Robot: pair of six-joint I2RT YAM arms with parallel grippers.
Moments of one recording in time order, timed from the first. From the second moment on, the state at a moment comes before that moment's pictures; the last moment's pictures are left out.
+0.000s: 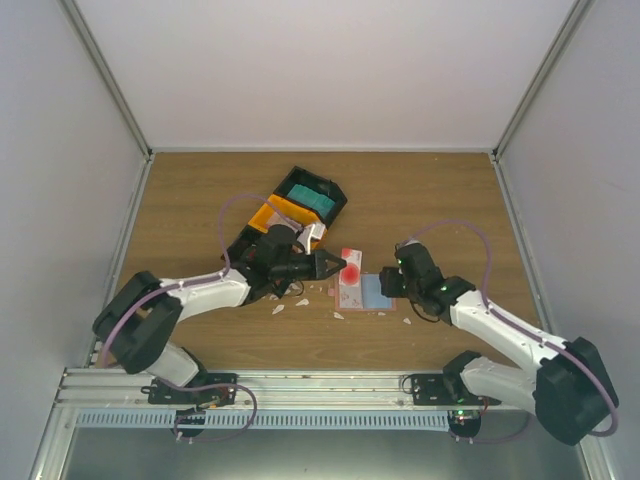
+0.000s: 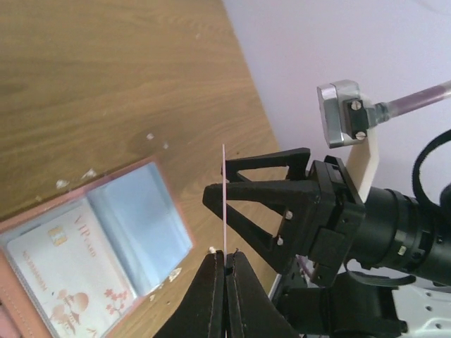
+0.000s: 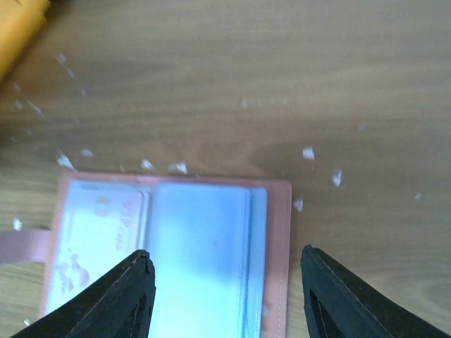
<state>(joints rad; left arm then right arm) -0.70 1.47 0.71 0.36 0.52 -0.82 0.58 1.06 0.57 -0.38 0.16 0.50</state>
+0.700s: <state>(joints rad) -0.79 1.74 0.69 0.52 0.39 -1.06 0.47 1.24 0.49 -0.31 -0.03 0.51</state>
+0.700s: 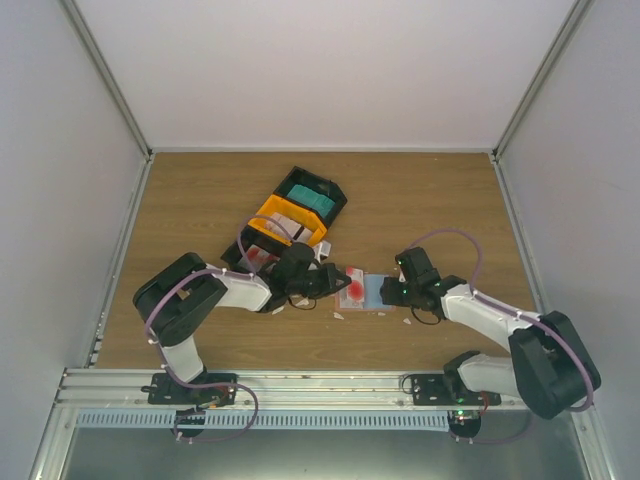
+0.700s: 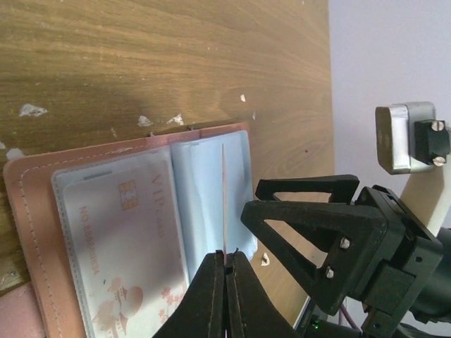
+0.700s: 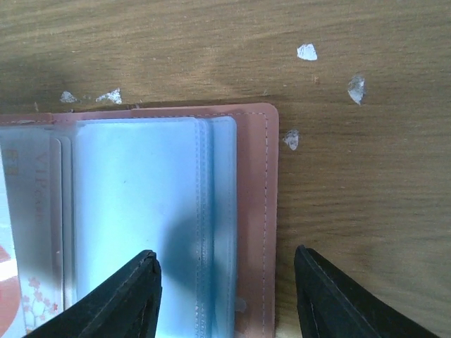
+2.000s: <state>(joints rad) -0.83 1.87 0.71 0.61 0.34 -1.16 0.46 1.27 0.49 -0.29 -0.05 0.51</state>
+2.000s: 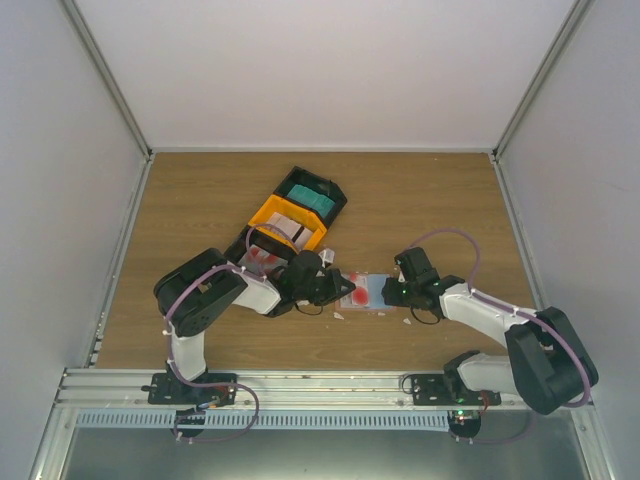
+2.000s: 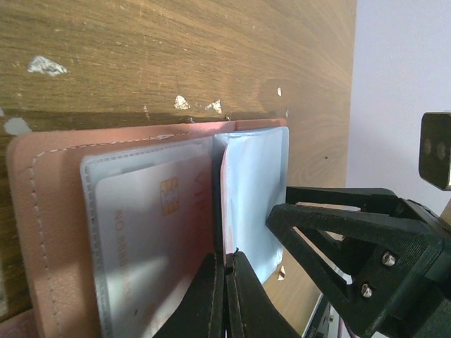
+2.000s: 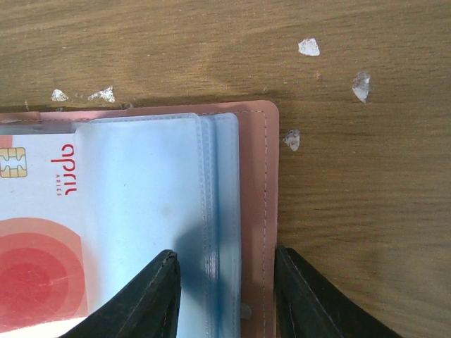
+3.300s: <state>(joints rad) -0.84 1.94 0.74 0.65 0.38 -1.20 0.46 1.28 0.48 -0.24 -0.07 0.53</state>
